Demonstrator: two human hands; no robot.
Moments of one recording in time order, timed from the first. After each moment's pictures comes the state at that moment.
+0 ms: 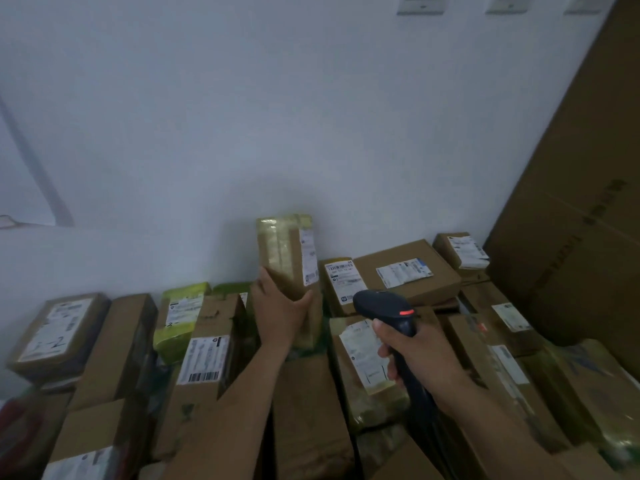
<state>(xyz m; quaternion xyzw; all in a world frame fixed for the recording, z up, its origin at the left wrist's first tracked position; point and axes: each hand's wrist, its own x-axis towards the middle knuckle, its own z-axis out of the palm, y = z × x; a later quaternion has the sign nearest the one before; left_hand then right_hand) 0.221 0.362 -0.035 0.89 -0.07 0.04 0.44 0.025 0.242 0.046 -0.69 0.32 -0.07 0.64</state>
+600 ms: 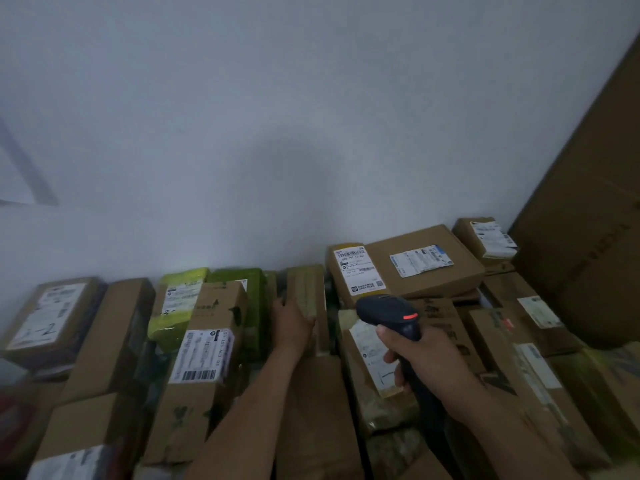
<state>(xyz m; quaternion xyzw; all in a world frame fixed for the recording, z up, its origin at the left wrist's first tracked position) 0.238 0.356 -0.113 0.94 -0.12 -0.08 0.31 0.047 0.236 0.012 -0.70 0.32 -0.04 0.64</state>
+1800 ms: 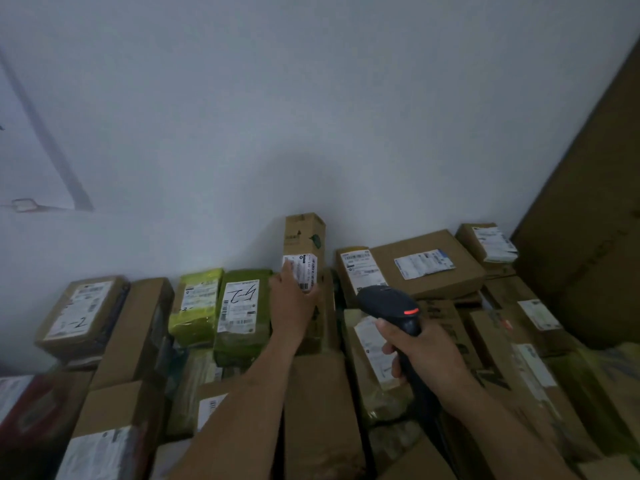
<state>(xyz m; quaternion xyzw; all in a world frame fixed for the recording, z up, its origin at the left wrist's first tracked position) 0.235 0.362 -0.056 0.91 -0.09 0.01 0.41 0.039 0.249 0.030 -0.70 0.31 -0.07 0.64</state>
